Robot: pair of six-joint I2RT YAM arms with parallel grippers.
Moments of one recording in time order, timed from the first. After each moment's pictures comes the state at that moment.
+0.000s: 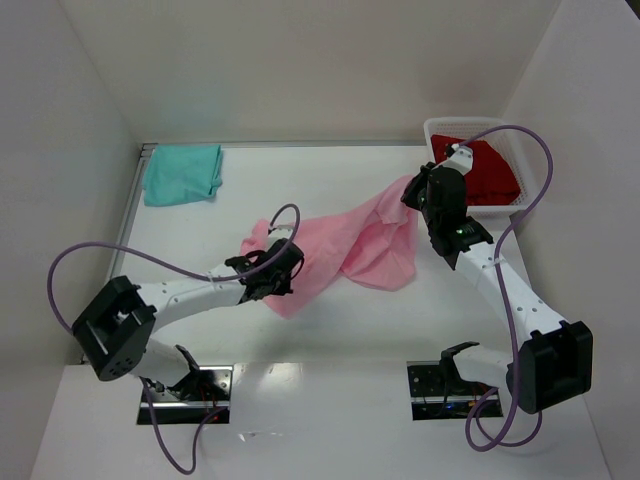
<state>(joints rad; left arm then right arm) -0.81 1.42 0.81 -0.38 -0.36 -0.63 0.29 1.19 0.95 -0.04 0.27 0.54</state>
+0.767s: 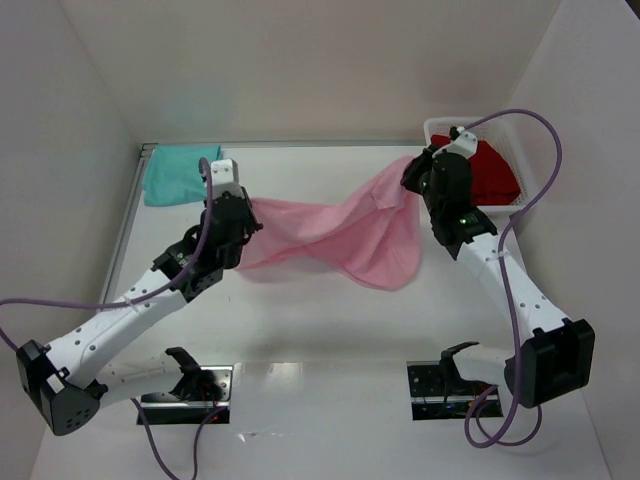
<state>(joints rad) -0.73 1.07 1.01 -0.31 -0.67 -0.50 0.29 1.22 1.05 -0.03 0.25 0.54</state>
